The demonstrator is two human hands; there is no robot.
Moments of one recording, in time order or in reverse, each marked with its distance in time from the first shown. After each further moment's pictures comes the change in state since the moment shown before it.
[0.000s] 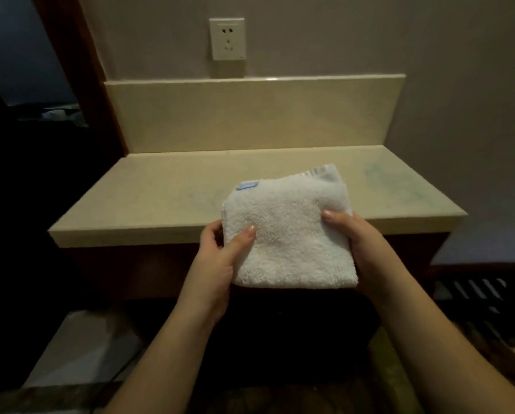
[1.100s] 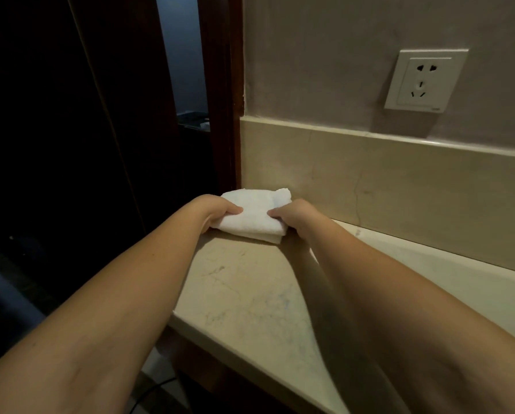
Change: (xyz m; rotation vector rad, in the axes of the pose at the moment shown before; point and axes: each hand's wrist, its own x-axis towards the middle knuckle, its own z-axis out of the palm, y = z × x) left_hand 0.326 0.151 -0.196 0.743 0.675 -0.274; right_hand 0.433 0.081 0.217 -1.081 -0.213 0.220
